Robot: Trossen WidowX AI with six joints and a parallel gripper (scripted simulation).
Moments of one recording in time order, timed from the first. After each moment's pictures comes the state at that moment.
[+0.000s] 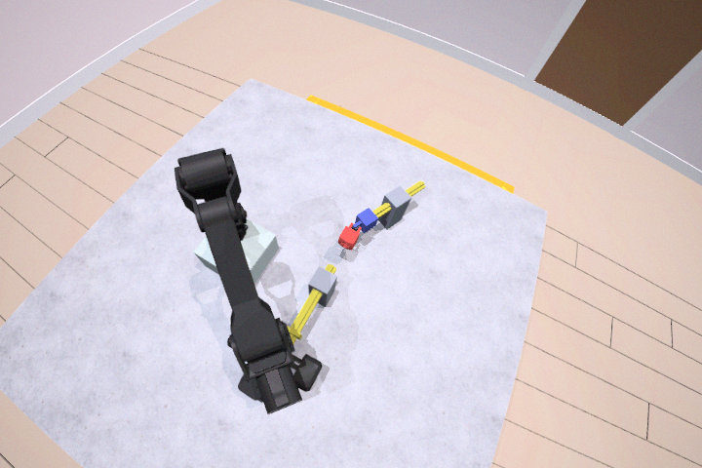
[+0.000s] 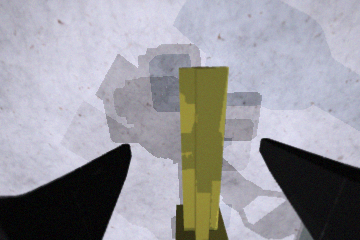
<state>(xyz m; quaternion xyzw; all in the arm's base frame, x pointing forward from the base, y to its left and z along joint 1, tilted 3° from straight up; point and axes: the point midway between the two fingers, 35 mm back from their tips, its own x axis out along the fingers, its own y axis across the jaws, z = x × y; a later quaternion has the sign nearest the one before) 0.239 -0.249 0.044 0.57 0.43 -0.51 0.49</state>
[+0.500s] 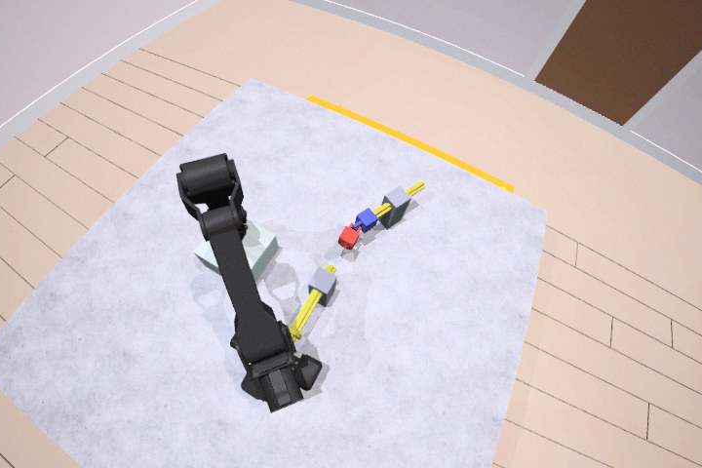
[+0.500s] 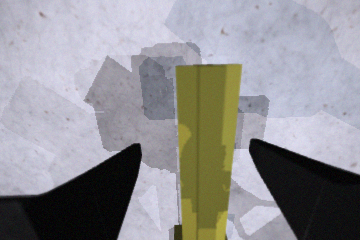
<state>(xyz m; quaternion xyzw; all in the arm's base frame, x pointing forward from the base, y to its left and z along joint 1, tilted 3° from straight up) 0.240 -0.248 0.025 0.57 0.43 -0.51 0.48</state>
